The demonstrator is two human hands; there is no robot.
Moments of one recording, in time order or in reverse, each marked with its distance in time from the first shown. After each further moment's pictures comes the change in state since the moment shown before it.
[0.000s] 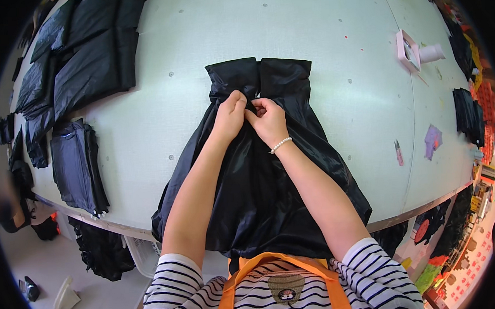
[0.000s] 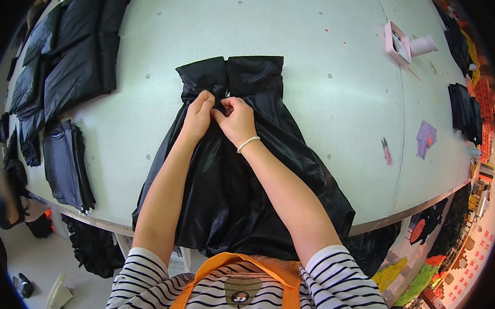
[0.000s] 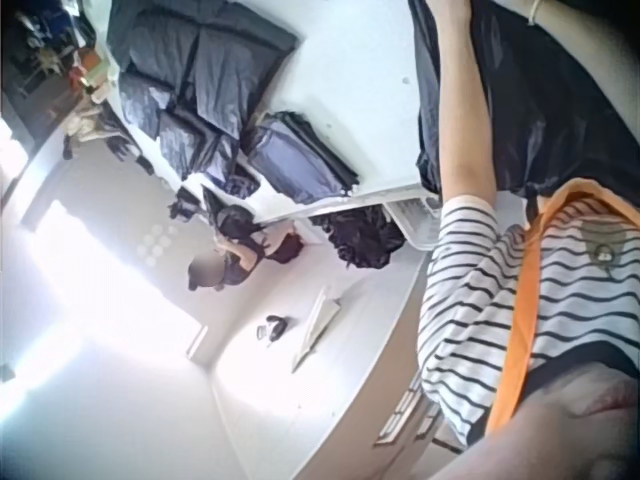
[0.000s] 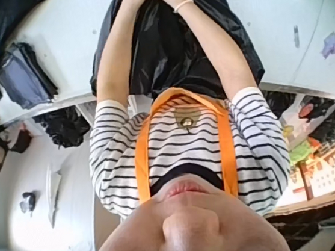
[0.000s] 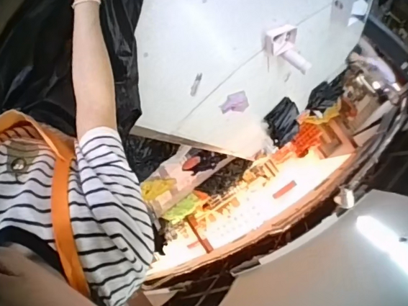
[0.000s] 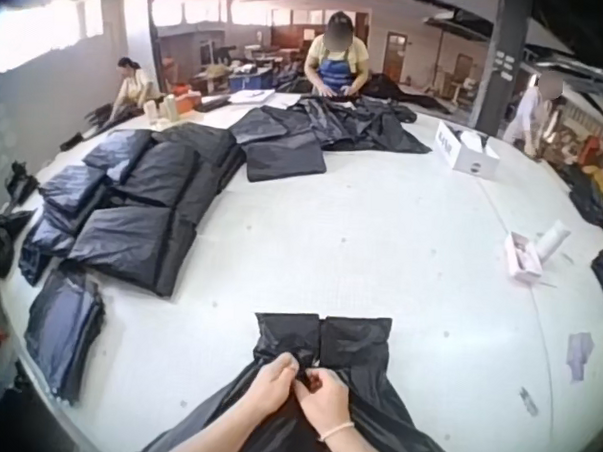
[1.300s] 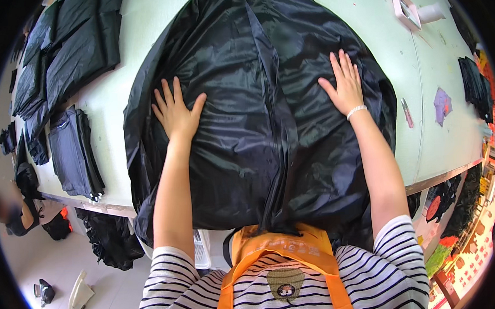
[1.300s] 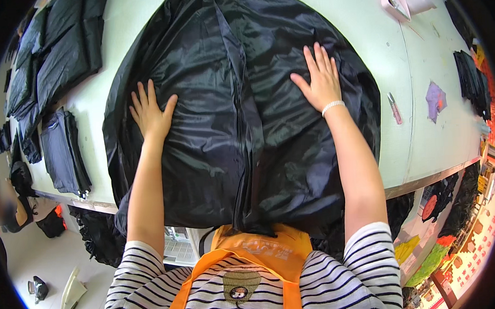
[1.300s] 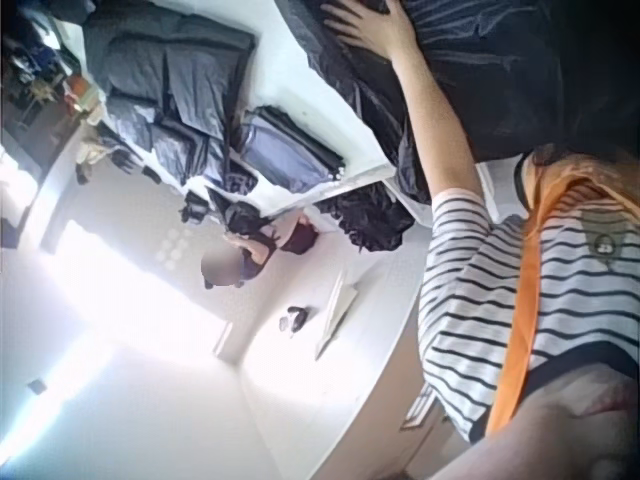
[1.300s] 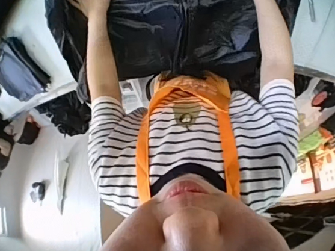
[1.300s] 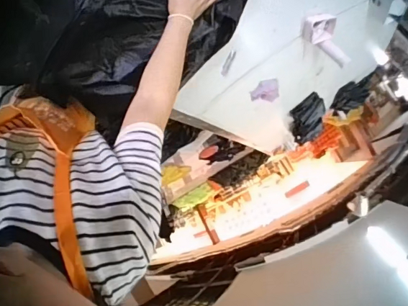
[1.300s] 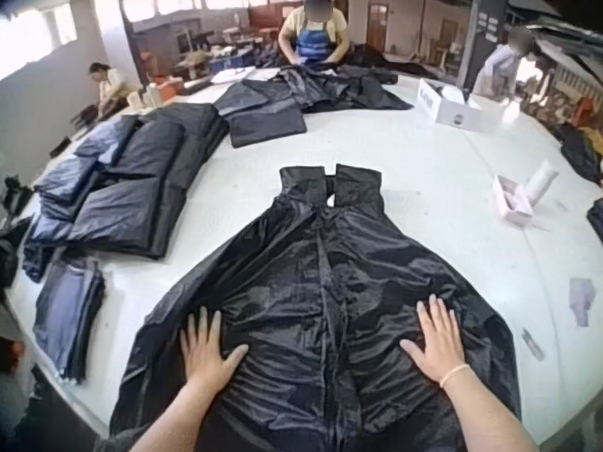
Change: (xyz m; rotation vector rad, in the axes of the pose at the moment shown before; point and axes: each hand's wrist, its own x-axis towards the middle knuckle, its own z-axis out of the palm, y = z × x) left_hand -0.087 -0.031 -0.054 1.256 0.317 -0.006; right_hand -0.011 0.089 -0.212 -1.067 -0.042 -0.420
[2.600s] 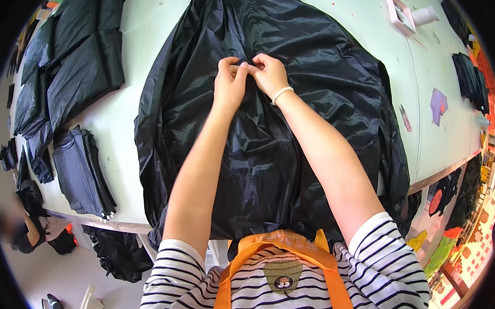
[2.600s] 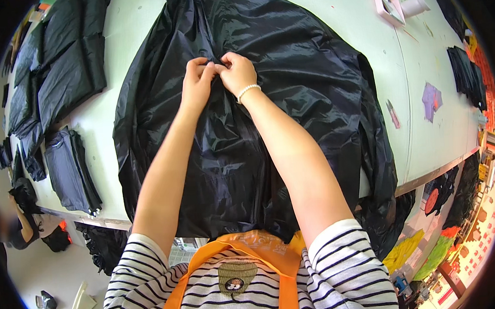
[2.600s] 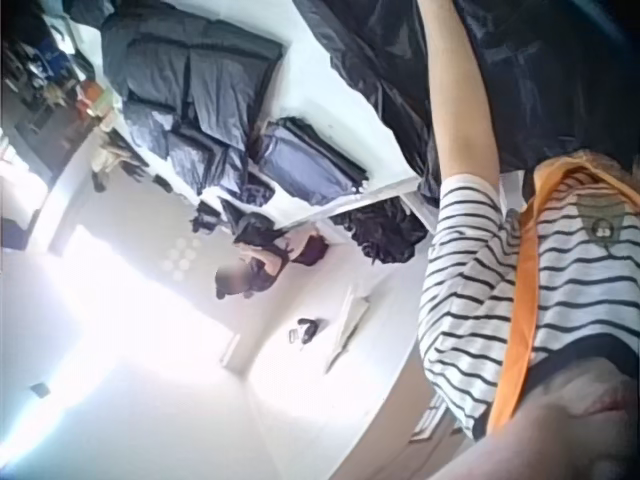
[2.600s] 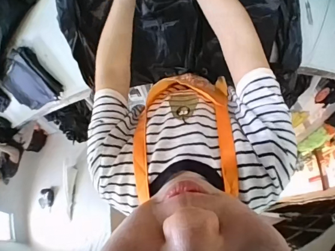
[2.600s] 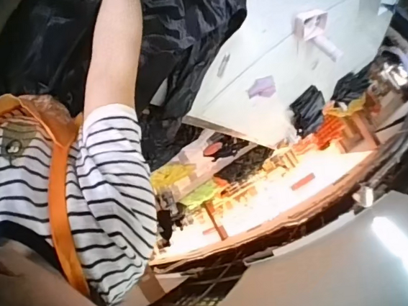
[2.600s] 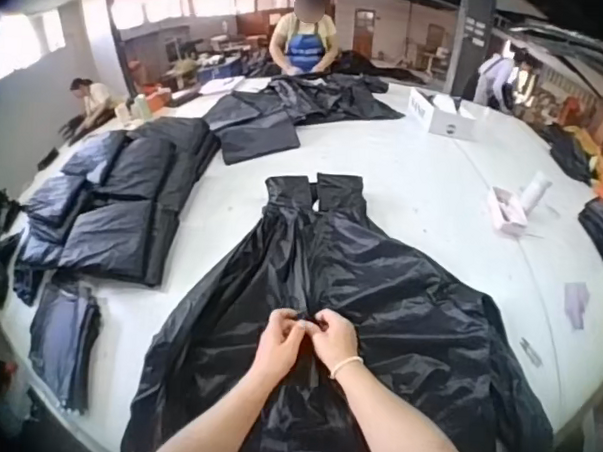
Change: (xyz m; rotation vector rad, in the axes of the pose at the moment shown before) left_hand 0.086 0.108 0.010 -1.189 -0.090 -0.019; right_hand 0.123 -0.167 0.056 0.952 0.046 0.390
